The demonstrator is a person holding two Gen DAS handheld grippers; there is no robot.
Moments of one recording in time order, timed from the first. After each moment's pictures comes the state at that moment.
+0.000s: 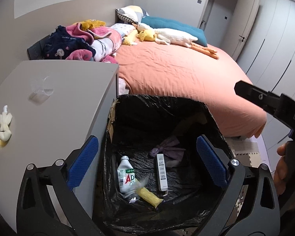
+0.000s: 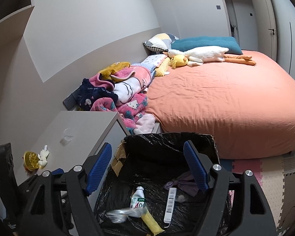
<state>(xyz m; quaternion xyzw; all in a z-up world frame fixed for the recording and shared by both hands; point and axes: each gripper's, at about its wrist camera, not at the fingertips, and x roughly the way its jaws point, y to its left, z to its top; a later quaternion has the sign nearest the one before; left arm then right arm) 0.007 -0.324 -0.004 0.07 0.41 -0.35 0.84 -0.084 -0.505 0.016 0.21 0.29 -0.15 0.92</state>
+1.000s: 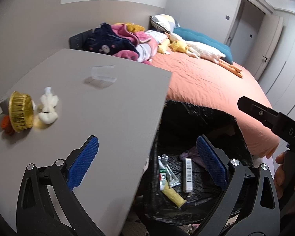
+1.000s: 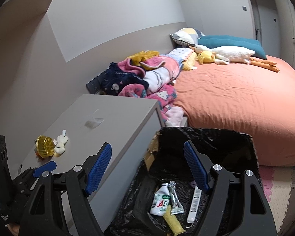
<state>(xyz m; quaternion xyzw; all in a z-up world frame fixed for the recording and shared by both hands) 0.027 -0.223 0.001 0.03 0.40 -0.25 0.88 -0.029 -0.425 0.012 0.18 0.32 -0.07 0.93</state>
